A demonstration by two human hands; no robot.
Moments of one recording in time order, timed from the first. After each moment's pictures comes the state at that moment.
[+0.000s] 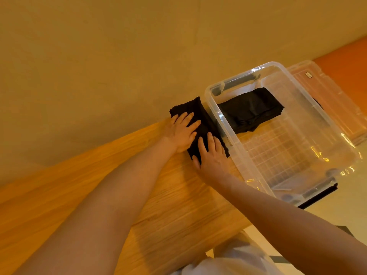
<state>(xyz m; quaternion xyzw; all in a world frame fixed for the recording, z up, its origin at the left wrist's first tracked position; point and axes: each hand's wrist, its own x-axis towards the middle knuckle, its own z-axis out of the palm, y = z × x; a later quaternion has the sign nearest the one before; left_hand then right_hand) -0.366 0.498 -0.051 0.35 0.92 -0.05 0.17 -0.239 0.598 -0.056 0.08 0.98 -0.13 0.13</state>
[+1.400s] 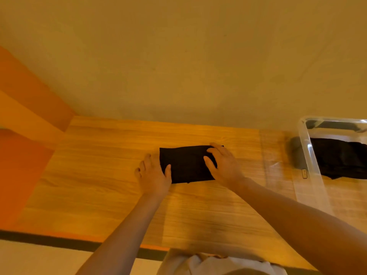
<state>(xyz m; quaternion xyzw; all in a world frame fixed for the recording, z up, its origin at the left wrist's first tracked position) -0.162 0.284 -0.051 -0.28 0.95 0.13 0.05 -0.251 0.482 -0.045 -0.22 0.94 -0.25 0.12</state>
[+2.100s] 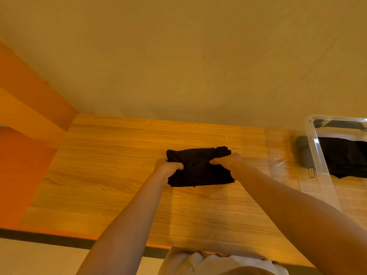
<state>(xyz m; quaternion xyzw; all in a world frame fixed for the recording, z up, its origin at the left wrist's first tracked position) -0.199 0.276 -0.040 -0.45 0.66 0.57 0.18 -0.275 0.463 -0.039 0.27 0.78 -0.44 0.34</state>
